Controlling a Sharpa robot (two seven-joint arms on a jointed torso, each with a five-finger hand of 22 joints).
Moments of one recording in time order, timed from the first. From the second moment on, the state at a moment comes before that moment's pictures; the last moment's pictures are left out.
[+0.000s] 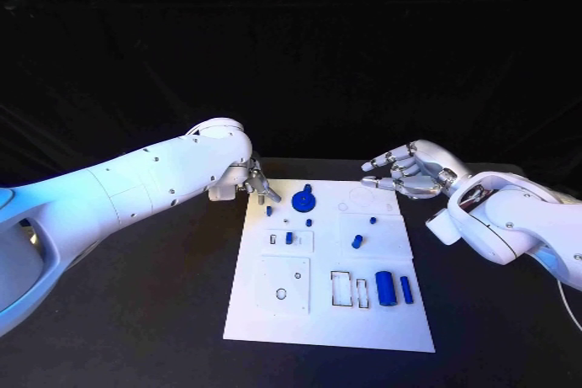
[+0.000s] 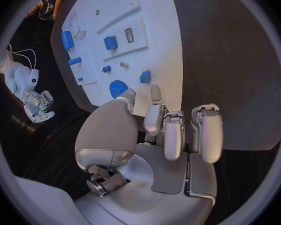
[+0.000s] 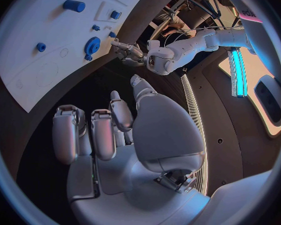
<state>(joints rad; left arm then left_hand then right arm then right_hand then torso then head) 1.35 -0.49 0.03 1.06 -1.14 0.39 -0.70 1.08 -0.07 0.14 0.29 0.10 0.93 0.05 0.53 0.65 1.39 -0.02 1.27 1.25 1.47 -0.08 1.57 1.31 0.02 1.47 0.03 1.52 1.31 1.23 -0.95 0.03 1.64 -0.88 -0.36 0.06 1.30 -0.07 0.07 0.14 0.28 0.98 0.14 0.07 0.12 1.40 0.06 1.14 1.30 1.47 -0.02 1.45 1.31 0.04 1.40 0.10 1.45 1.31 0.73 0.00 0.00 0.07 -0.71</state>
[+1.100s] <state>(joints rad) 1.35 -0.47 0.02 1.05 -1.12 0.44 -0.70 1.12 -0.04 0.13 0.28 0.10 0.93 0.05 0.54 0.66 1.39 -0.02 1.27 1.25 1.47 -0.08 1.57 1.31 0.02 1.47 0.03 1.52 1.31 1.23 -0.94 0.03 1.64 -0.88 -0.36 0.06 1.30 -0.07 0.07 0.14 0.28 0.98 0.14 0.07 0.13 1.40 0.06 1.14 1.30 1.47 -0.02 1.45 1.31 0.04 1.40 0.10 1.45 1.31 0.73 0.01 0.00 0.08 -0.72</state>
